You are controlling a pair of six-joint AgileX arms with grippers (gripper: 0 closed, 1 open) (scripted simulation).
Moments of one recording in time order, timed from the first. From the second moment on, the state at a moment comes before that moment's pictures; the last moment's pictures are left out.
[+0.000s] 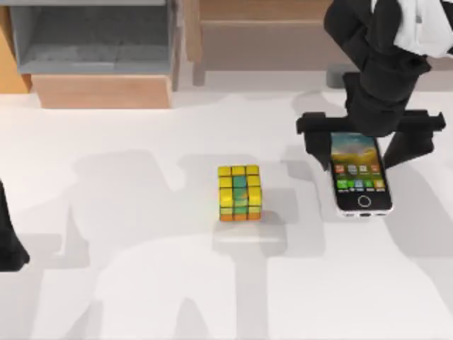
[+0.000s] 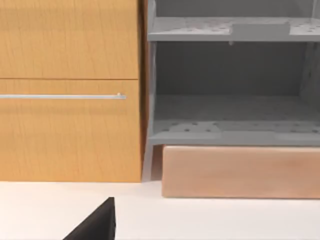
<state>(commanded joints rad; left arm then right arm) 0.00 0.00 0.00 0.00 0.00 0.00 0.42 2.06 1.66 -1.14 0.01 0.42</state>
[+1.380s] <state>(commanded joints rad) 0.00 0.00 0.00 0.00 0.00 0.00 0.44 2.07 1.60 -1.01 0.01 0.46</state>
